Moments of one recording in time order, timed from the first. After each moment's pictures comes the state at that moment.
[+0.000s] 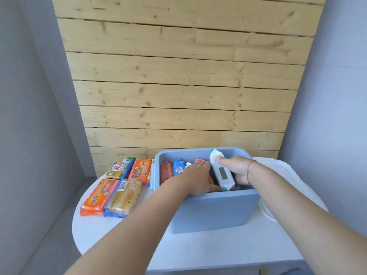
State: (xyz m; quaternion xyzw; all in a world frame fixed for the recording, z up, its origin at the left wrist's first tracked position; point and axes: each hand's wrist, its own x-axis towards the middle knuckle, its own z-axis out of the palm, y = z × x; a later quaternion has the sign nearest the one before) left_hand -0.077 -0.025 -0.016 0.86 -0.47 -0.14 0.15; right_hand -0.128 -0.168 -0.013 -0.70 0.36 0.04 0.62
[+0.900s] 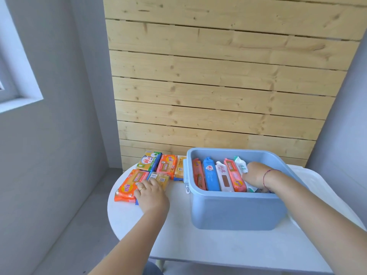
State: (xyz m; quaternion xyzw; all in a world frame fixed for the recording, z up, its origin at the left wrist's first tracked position) left_hand -0.013 0.100 -0.134 1.00 -0.02 0.02 0.07; right_hand -0.126 -0.119 0.000 -0.93 0.33 0.12 0.13
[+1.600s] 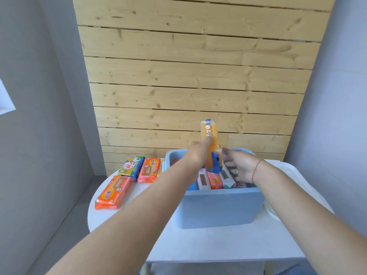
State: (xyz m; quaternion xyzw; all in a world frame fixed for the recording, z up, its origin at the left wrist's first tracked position) left_hand -0.081 -0.009 0.030 0.69 -0.14 -0.28 0.65; right_hand -0.134 -0.144 0.005 -0.68 0.32 0.01 0.66
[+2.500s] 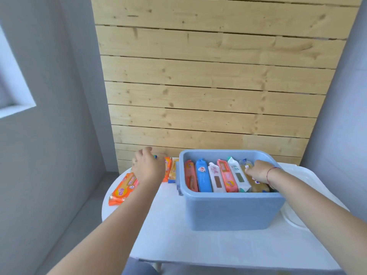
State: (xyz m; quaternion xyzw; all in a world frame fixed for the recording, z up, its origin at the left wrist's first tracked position) left_hand 0.005 0.085 -0.040 0.90 -0.02 0.09 0.43; right_hand -0.127 -0.168 -0.016 -0.88 0.40 0.04 0.23
